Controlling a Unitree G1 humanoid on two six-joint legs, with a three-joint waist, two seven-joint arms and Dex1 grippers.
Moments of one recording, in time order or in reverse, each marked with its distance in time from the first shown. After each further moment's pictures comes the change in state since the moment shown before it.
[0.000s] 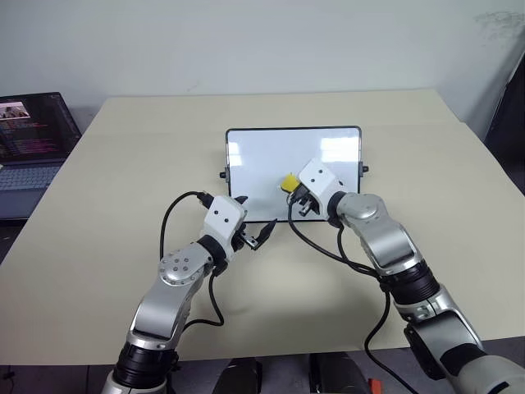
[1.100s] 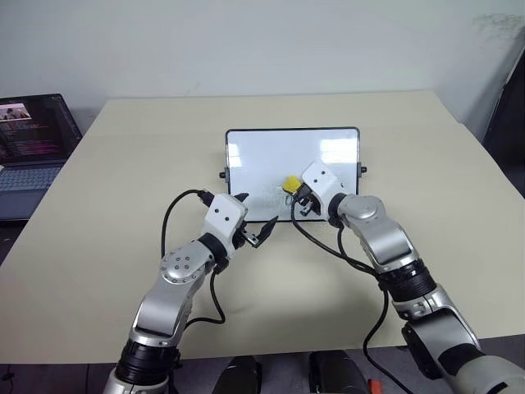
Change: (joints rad) left arm -0.013 -0.008 -0.001 0.024 0.003 -0.024 0.003; right arm 0.012 -0.003 0.025 0.115 0.003 -0.041 0.020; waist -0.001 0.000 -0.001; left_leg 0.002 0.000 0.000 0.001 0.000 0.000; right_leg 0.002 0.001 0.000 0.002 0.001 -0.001
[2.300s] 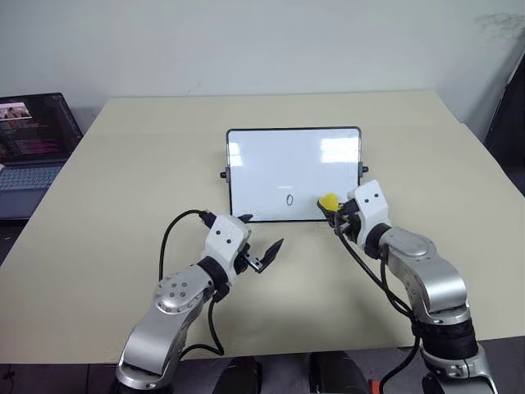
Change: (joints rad) left arm 0.181 0.022 -0.028 -0.261 -0.024 0.178 0.018; right arm 0.347 -0.026 -0.230 -0.466 0.182 0.259 -0.114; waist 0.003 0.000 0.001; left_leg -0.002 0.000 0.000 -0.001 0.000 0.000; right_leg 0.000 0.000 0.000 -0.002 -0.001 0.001
